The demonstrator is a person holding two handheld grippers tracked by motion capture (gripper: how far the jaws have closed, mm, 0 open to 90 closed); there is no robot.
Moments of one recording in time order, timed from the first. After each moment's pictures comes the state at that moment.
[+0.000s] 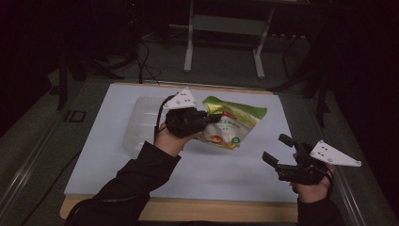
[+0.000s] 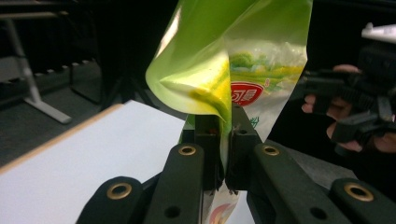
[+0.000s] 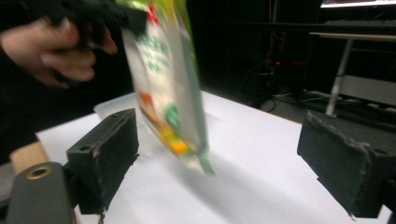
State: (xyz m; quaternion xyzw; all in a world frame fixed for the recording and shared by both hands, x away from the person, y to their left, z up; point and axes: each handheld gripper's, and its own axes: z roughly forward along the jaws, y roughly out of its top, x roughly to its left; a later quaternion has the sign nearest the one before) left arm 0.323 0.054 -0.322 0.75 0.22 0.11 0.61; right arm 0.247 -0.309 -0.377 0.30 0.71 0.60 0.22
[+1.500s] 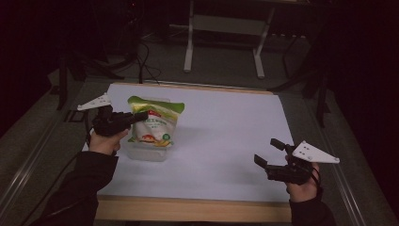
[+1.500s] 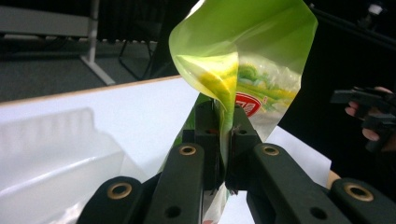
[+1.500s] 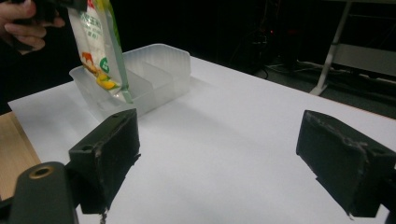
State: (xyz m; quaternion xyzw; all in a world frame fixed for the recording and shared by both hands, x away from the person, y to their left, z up) left arm 0.341 0.237 -0.403 0.69 0.37 0.08 0.62; right arm 0.262 -0.299 -0.408 0.33 0.74 0.55 0.21
